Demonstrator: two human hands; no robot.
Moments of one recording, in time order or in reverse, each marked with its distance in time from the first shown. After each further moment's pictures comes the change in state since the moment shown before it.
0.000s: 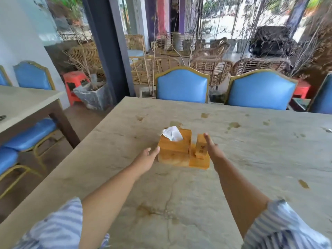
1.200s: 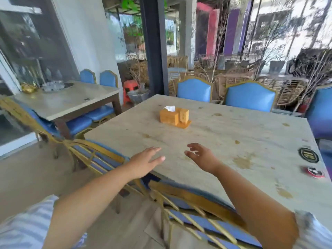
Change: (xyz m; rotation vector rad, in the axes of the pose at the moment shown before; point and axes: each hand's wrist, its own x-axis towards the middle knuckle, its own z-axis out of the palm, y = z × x) left_hand -0.490 0.021 0.193 0.529 0.149 0.188; right_hand -0.334 0.155 -0.281 -0.513 -0.482 -0.706
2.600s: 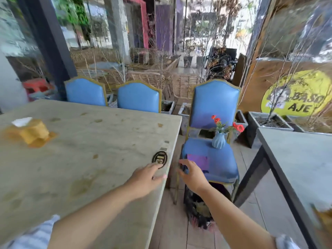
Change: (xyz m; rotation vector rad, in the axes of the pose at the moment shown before) left_hand 0.219 0.528 0.272 0.017 -0.099 0.310; right_hand -0.091 0.404 -0.421 -0.107 0.263 0.179
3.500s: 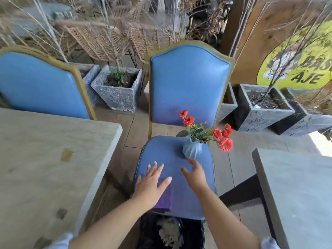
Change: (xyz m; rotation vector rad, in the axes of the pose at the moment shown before) left_hand 0.466 0.105 0.165 -0.110 -0.279 -0.205; right_hand 0.352 0.345 -0.094 0.303 0.079 0.570
